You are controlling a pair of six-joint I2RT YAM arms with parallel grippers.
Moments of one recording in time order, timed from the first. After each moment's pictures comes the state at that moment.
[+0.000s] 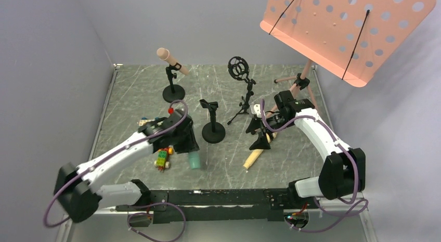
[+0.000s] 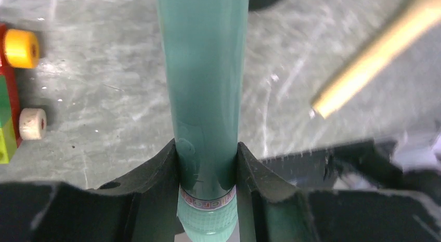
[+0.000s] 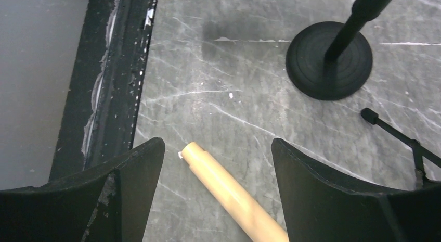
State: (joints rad) left arm -0.74 1.24 0.93 -0.77 -0.06 -1.00; right arm 0.24 1.35 1.04 -1.05 -1.08 -1.22
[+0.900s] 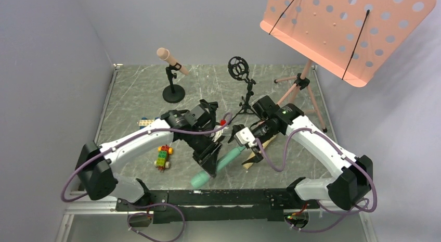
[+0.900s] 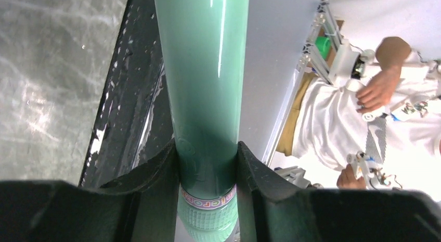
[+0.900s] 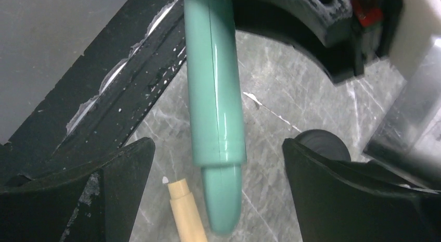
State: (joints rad) left arm -0.87 1.38 1.15 -0.95 0.84 -0.15; right arm 0.58 1.28 1.12 -1.15 -1.03 -1.51
